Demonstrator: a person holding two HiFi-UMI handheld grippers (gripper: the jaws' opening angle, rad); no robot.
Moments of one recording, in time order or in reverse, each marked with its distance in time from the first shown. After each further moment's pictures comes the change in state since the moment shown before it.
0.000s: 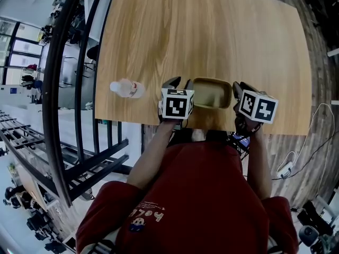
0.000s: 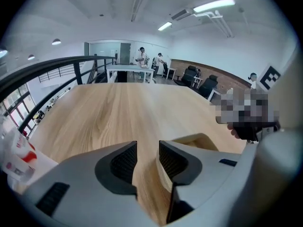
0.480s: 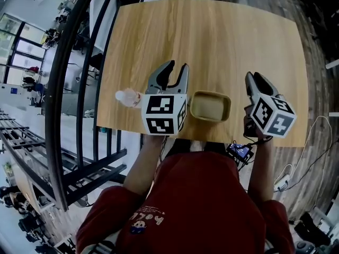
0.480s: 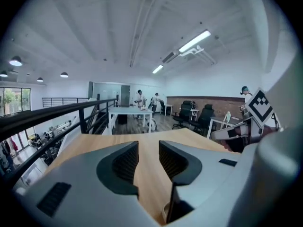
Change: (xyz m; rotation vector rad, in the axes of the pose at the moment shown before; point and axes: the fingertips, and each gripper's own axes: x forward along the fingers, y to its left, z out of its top) left arm -0.113 0.007 0.145 0.058 -0.497 0.010; right arm -0.069 0.035 0.119 -0.123 -0.356 0.030
